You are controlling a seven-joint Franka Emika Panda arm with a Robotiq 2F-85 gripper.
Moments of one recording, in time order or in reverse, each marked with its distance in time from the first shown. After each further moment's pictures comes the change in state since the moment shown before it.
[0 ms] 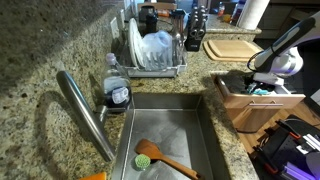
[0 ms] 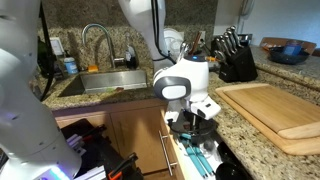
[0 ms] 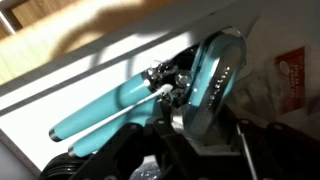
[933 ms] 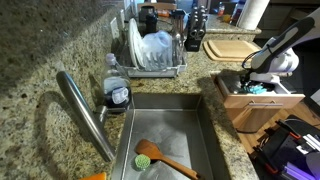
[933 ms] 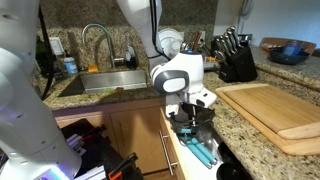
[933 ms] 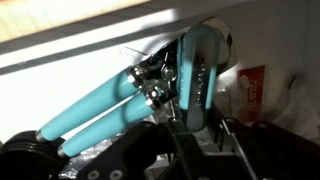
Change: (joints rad) arm 0.089 -0.019 -0.024 0.008 -0.097 -0.001 -0.011
